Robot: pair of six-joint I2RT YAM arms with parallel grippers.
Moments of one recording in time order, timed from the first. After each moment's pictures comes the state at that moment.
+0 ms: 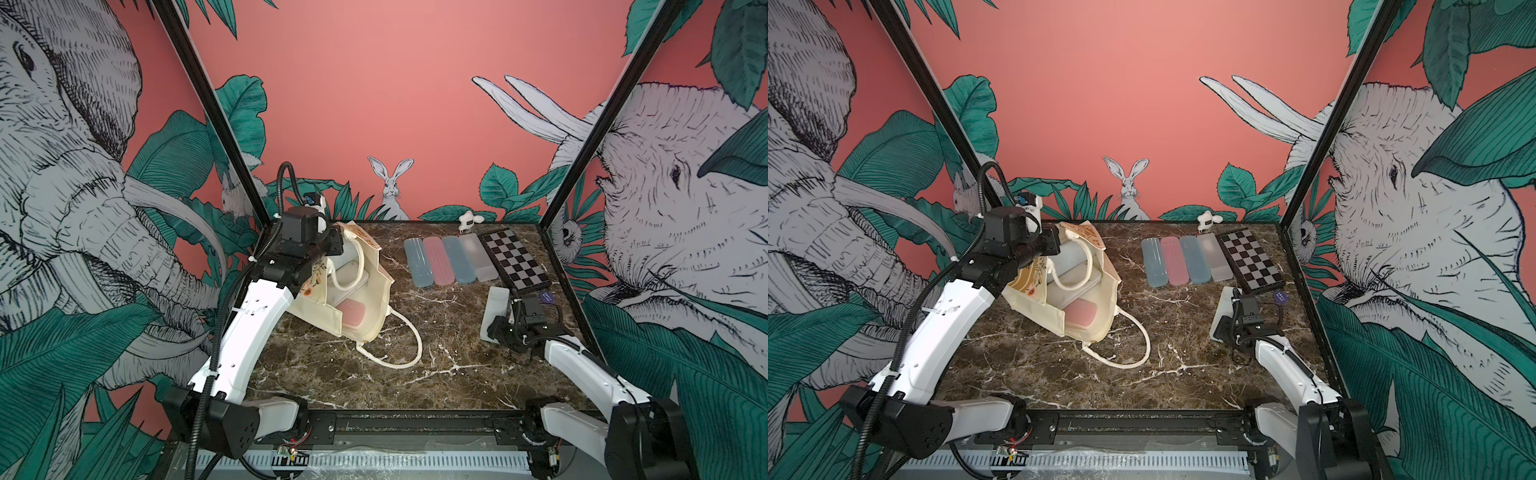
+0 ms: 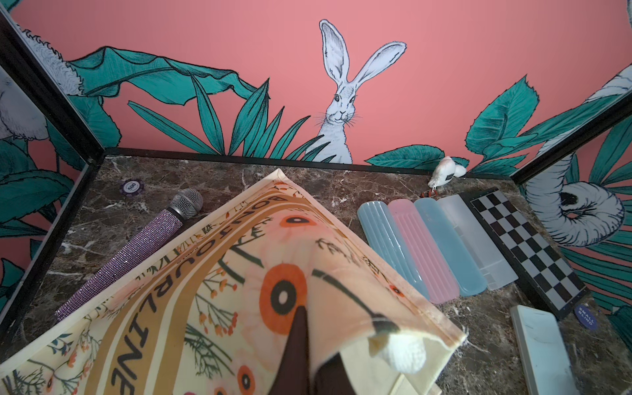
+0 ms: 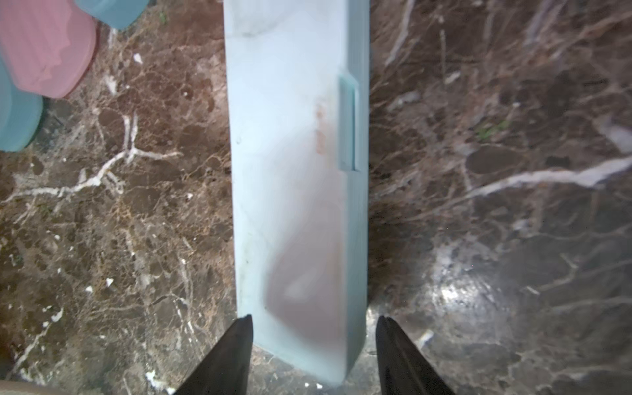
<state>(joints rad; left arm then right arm) -0.31 1.27 1.37 -0.56 -0.03 -0.26 0.16 1.09 0.53 -0.53 -0.02 0.61</state>
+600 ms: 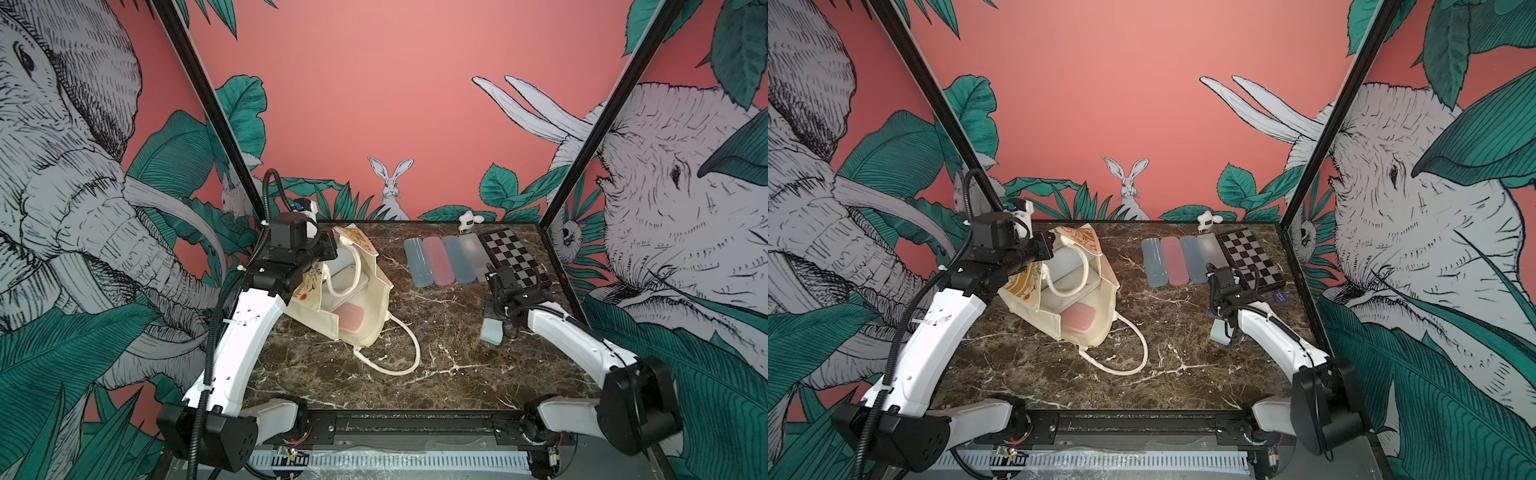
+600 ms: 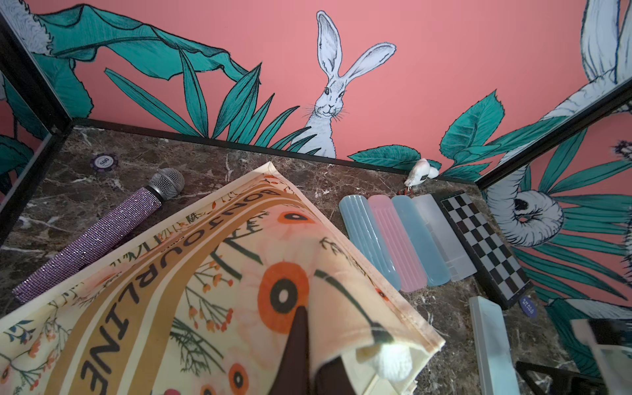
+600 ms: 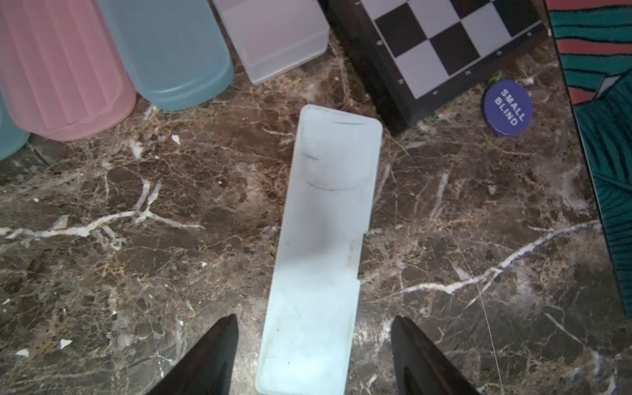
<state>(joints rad) -0.22 1.21 1.31 -0.56 0.11 -0.35 0.38 1.36 0.90 -0.68 0.36 0.46</state>
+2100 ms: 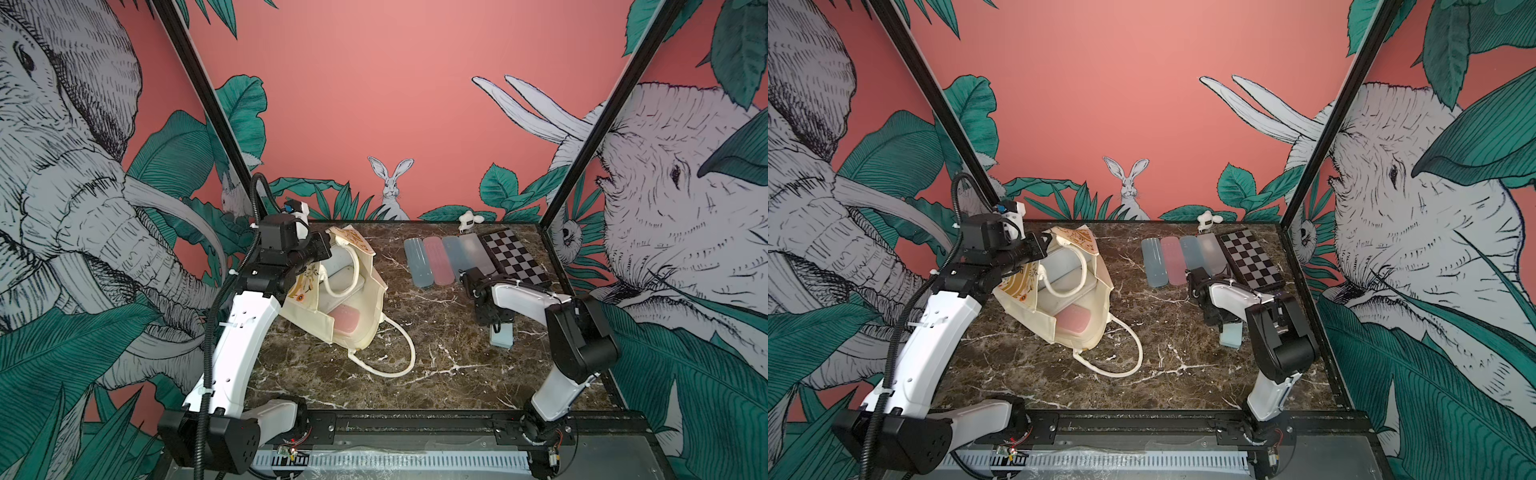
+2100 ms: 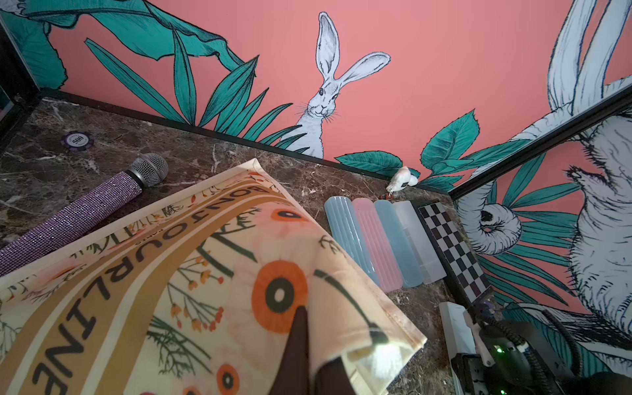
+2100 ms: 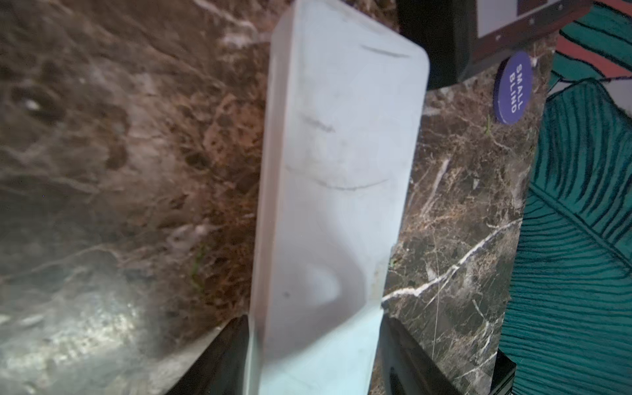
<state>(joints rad) -0.16 1.19 1.29 -0.54 0.23 -0.40 0.38 1.70 1.01 -0.84 0.52 0.44</state>
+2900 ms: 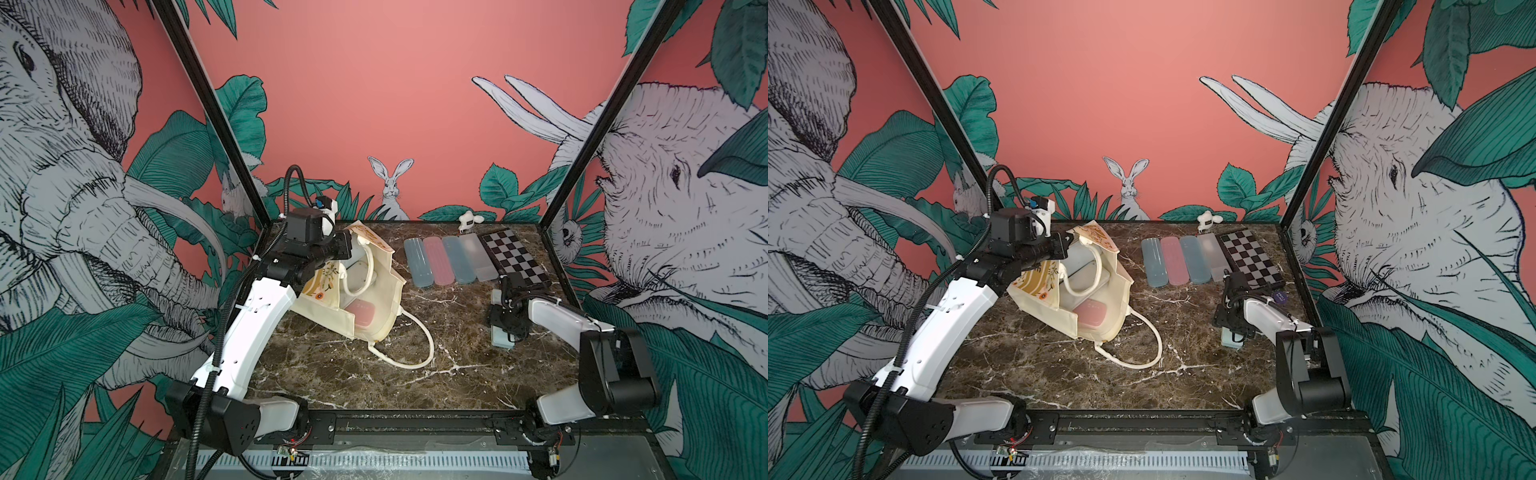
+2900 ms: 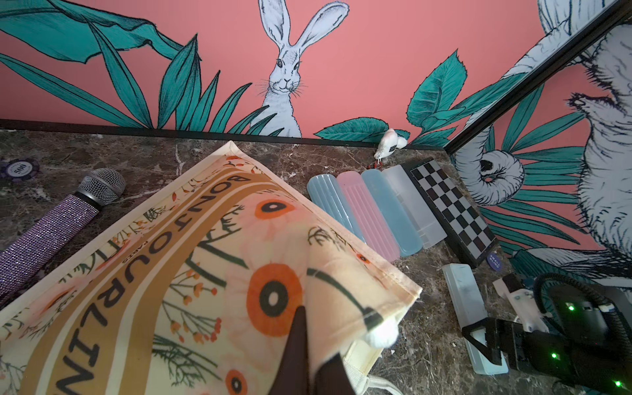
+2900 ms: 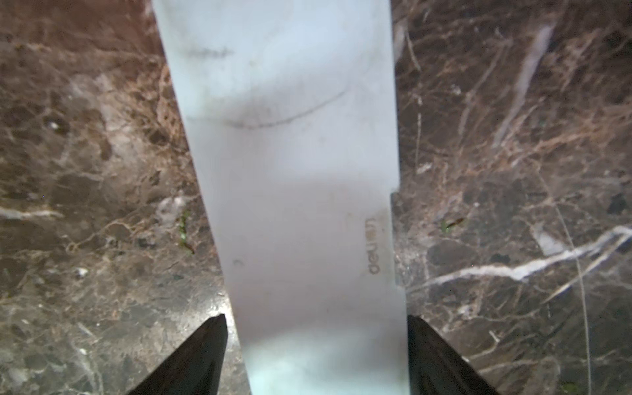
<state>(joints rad) -0.32 1.29 1.37 -0.58 0.17 -0.30 0.14 1.49 0.80 -0.64 0.09 0.46</state>
